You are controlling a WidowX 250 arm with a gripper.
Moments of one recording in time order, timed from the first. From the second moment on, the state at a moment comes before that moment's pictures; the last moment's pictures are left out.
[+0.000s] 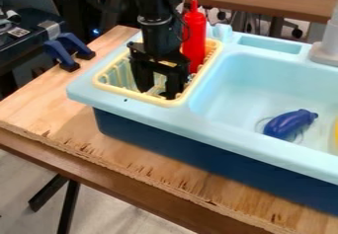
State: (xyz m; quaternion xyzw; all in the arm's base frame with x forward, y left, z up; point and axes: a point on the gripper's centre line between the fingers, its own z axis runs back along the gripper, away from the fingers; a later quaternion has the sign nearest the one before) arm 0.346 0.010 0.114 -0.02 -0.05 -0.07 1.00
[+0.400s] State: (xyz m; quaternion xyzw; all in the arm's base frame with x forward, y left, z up) arm 0.341 0.016 0.101 -0.07 -0.06 -0.07 0.99
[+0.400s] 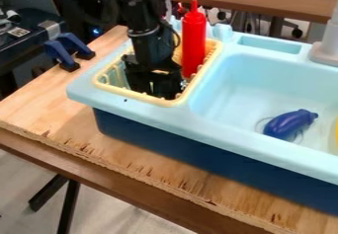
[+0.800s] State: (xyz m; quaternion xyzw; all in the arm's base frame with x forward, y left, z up) arm 0.340 0.017 0.100 -0.08 -0.06 -0.07 0.99
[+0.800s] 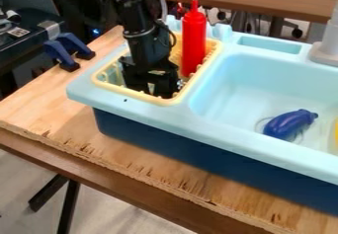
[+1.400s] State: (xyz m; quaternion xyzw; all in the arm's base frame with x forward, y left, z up) arm 0.338 0.010 0.108 -0.06 -0.04 -0.11 0.99
